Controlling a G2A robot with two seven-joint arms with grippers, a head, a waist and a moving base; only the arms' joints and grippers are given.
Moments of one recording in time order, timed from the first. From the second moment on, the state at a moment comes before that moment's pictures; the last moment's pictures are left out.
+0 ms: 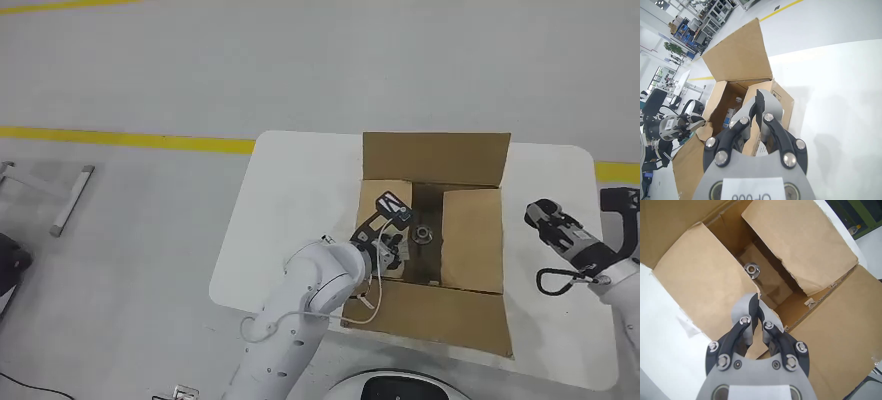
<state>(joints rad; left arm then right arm) 0.95 -1.51 -0.98 -1.69 1.21 -0.32 -1.11 -1.62 -1.15 1.87 -1.96 -0.46 -0.16 0.52</state>
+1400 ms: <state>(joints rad) 1.12 -1.45 -1.17 -2.03 1.24 -0.14 -1.15 -0.96 -1.12 1.67 -1.29 -0.23 -0.26 0.71</state>
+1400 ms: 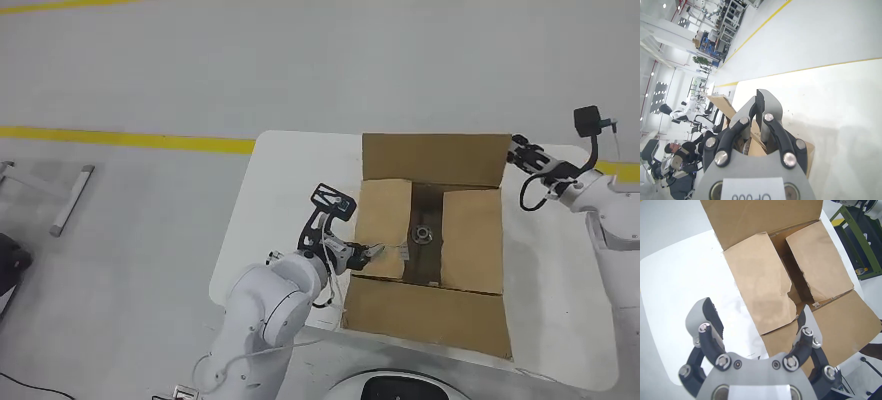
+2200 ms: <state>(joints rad) 1.20 -1.41 -1.28 -2.11 1.20 -0.29 -1.17 -1.27 -1.07 1.73 -1.59 -0.17 -0.56 0.93</state>
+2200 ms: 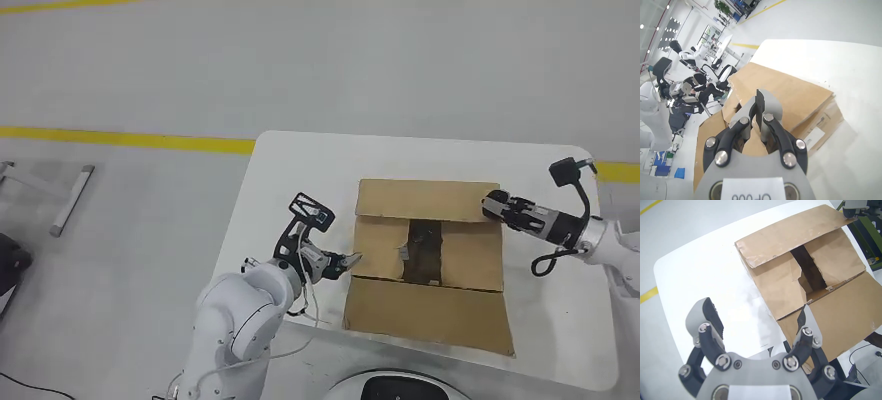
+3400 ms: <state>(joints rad) 1.22 -1.39 -1.28 -2.11 1.20 -0.35 -1.13 -1.28 -1.04 1.62 -1.56 -0.17 -0.59 0.84</state>
